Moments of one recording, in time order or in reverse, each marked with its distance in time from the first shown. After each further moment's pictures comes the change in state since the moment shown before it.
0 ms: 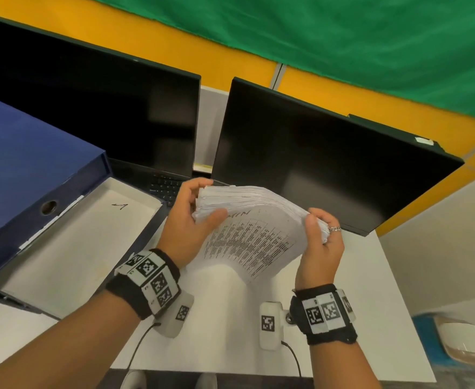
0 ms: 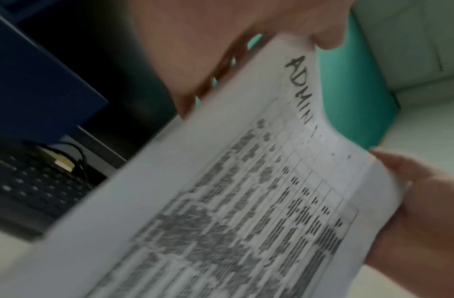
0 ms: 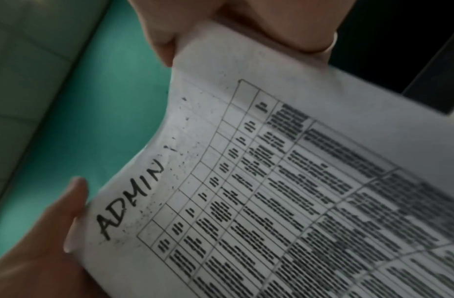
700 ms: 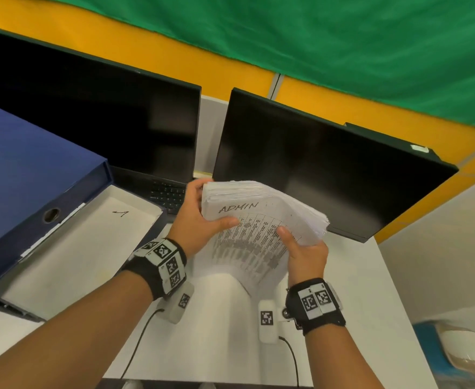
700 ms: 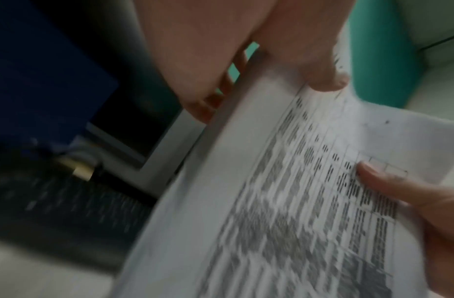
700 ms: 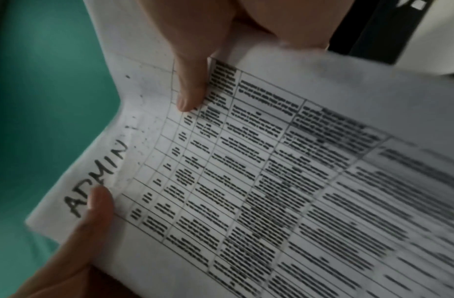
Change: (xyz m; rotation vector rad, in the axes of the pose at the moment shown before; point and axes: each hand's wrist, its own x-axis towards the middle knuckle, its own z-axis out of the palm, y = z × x) left_hand 0.031 -0.016 0.003 0.033 -0.049 -0.166; right_hand 0.008 0.020 0.004 0.014 -0.049 0.227
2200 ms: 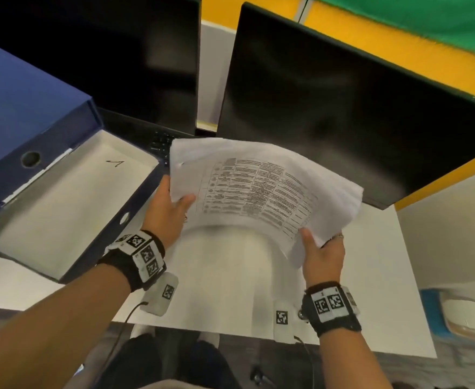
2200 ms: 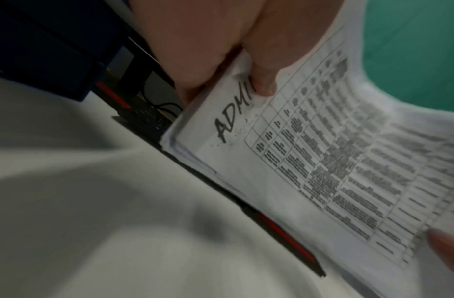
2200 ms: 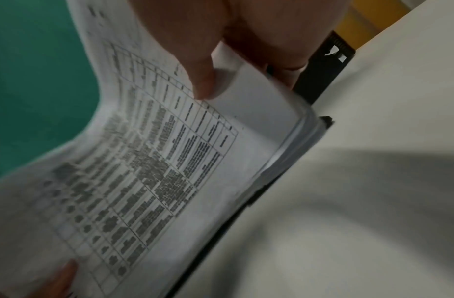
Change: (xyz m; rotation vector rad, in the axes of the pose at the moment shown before) left_hand -0.030 -0.095 -0.015 0.164 0.212 -0.248; right_hand 0.003 0.073 -0.070 -0.362 0.077 0.132
